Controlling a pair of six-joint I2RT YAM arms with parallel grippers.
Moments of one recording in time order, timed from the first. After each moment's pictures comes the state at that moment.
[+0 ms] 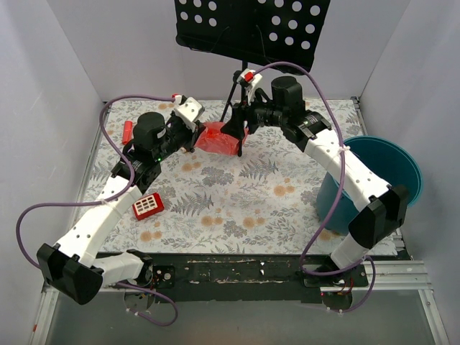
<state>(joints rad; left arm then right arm) -0.48 1.17 1.19 -0.16 0.23 0.21 0.60 1.61 1.66 -0.34 -0.55 0.02</state>
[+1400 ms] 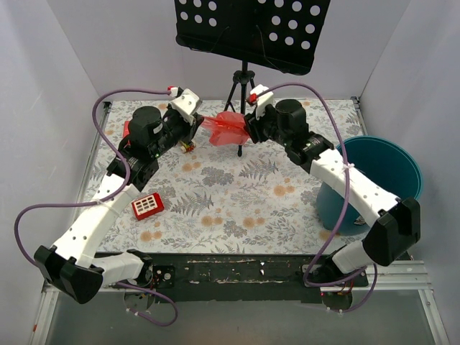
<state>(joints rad) -0.48 1.17 1.28 -0.20 0.18 0.21 0.62 1.49 1.37 -0.16 -0.04 -0.18</state>
